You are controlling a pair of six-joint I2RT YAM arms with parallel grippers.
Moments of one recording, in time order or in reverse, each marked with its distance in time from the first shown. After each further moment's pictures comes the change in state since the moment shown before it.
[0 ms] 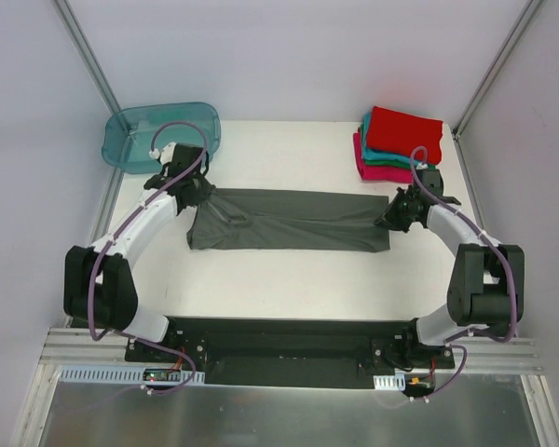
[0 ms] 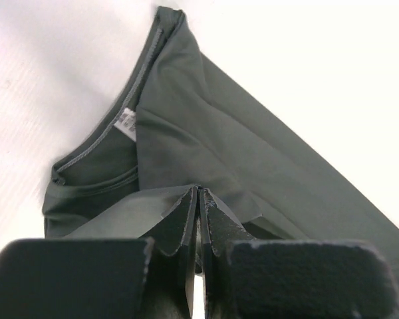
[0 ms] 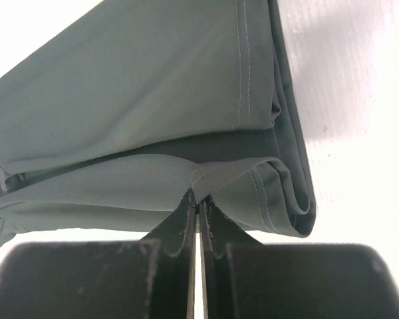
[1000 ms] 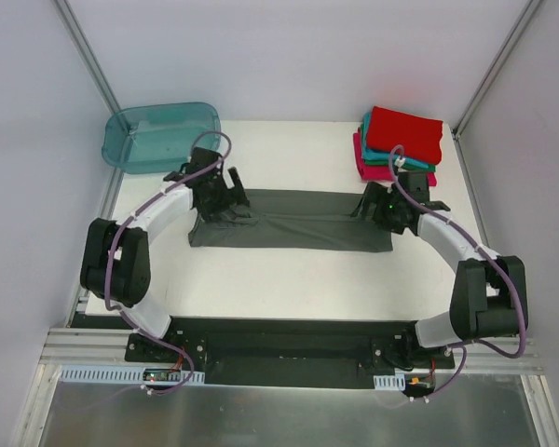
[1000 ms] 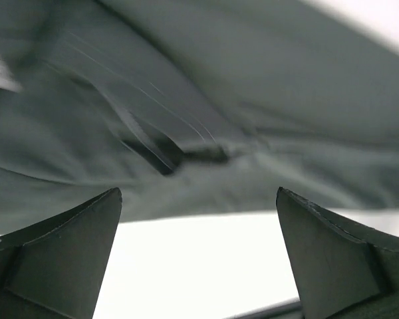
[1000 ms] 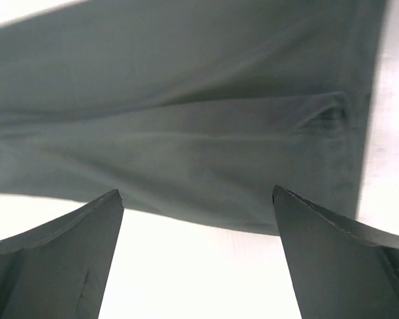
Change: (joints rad) left arm 0.001 0.210 0.080 -0.016 0.352 0.177; right arm 0.113 -0.067 -0.023 0.077 0.056 -0.124
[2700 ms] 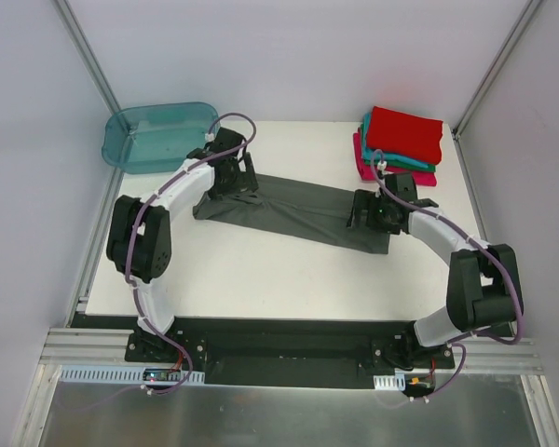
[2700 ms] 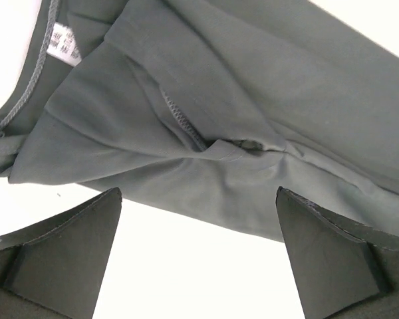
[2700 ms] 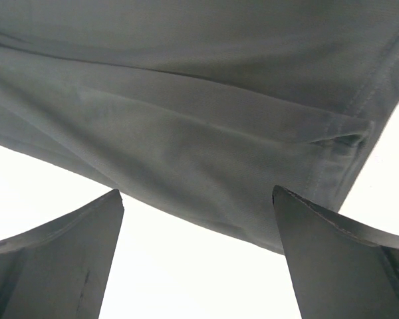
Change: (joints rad) left arm -0.117 0.244 0.328 -0.135 -0.224 0.108; right arm 0.077 0.069 0.006 -0.023 0.044 -0.144
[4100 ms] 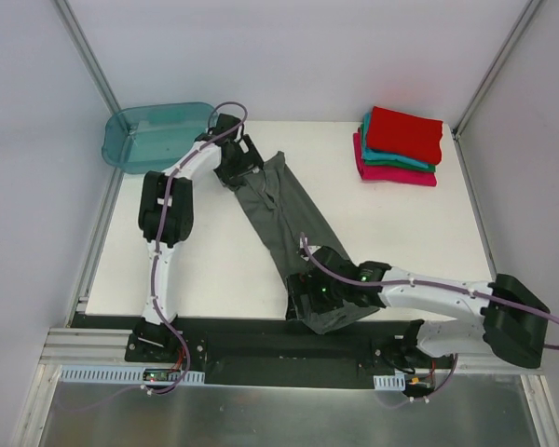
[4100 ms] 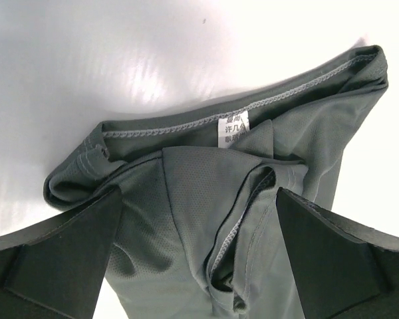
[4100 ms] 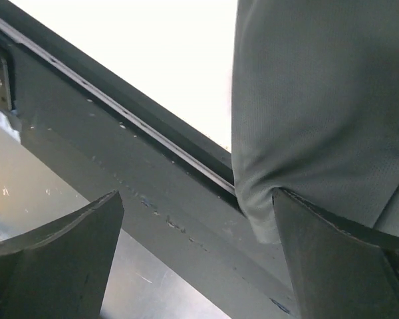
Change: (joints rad) left arm 0.113 0.423 0.395 0.072 0.225 -0.200; right arm 0.908 -0.233 -0.262 -0.003 -0.012 0.504
